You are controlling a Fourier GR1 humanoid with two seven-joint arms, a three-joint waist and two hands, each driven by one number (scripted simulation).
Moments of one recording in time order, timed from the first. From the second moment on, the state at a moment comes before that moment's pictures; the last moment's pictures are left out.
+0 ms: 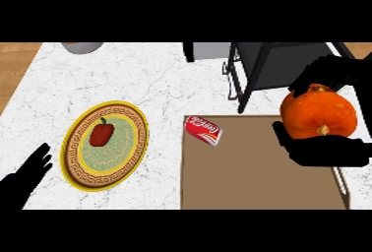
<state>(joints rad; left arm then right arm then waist) 0.04 1.05 -0.69 -1.51 1.02 0.41 -0.15 -0.53 -0.44 0.14 -2.09 0.40 0.20 0.79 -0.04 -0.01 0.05</state>
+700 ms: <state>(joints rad) -0.02 1.06 -0.76 -1.52 1.08 0.44 -0.18 -0.86 -0.59 -0.13 -1.80 0.24 0.32 0.84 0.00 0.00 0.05</state>
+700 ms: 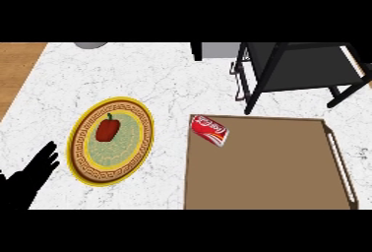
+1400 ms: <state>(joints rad) -0.07 1.08 -0.82 -1.50 1.13 0.45 -0.19 -0.97 -0.67 -0.12 -1.44 0.27 0.39 0.59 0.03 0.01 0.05</state>
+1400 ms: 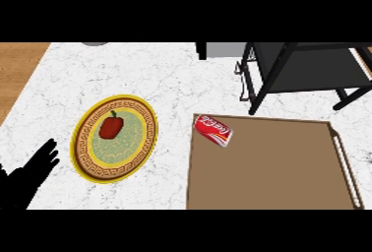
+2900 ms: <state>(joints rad) -0.17 1.07 -0.93 -1.41 1.23 0.46 -0.27 -1.13 -0.60 -0.16 -0.92 0.39 0.17 0.24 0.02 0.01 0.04</state>
